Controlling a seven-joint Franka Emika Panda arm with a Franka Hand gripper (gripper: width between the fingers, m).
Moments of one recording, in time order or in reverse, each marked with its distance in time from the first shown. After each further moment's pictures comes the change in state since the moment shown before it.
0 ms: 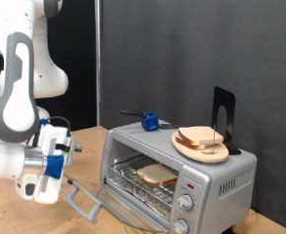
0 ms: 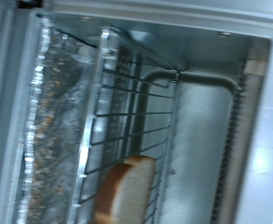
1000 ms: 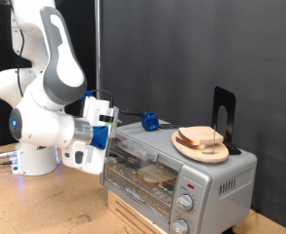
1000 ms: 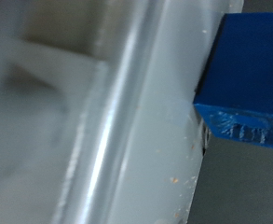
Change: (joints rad) arm 0.127 -0.183 0.175 -0.073 0.192 0.144 0.111
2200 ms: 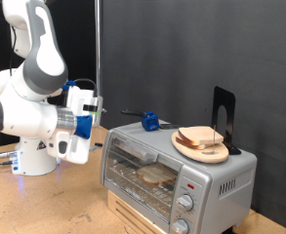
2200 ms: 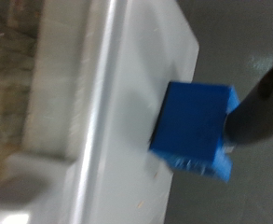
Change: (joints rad) arm -0.084 -0.076 -0.070 -0.036 -0.108 -0.104 0.045
